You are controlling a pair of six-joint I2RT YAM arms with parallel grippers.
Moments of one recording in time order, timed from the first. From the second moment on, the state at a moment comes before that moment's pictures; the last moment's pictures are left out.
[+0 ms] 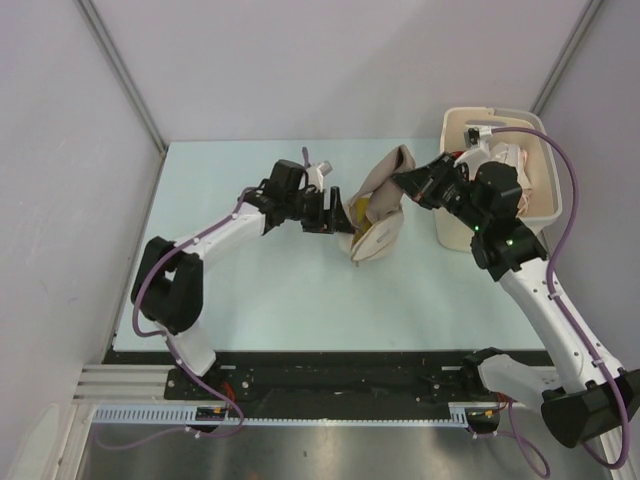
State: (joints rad) left arm -0.51 1.72 1.29 -0.29 0.58 -0.46; right arm 0.36 1.06 1.14 -0.15 -0.27 0.81
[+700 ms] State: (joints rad) left arm -0.54 1.88 1.37 -0.27 0.48 -0.52; right arm 0.28 0.99 1.12 -0.08 -0.36 0.89
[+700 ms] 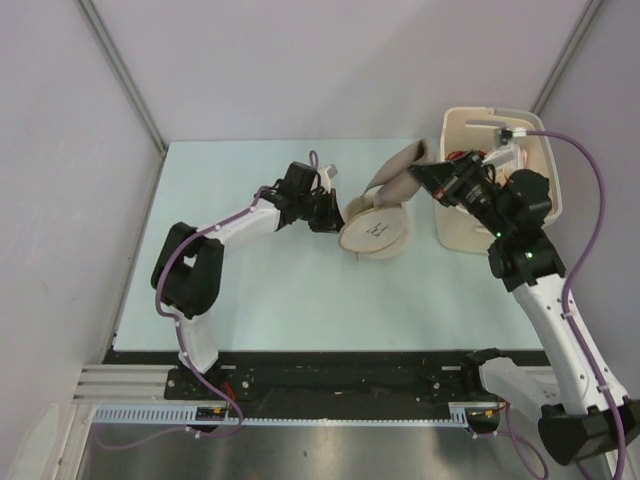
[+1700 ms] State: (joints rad) left arm -0.52 1.79 1.28 -0.35 0.42 -0.52; right arm 0.18 1.03 1.12 0.34 -0.32 1.15
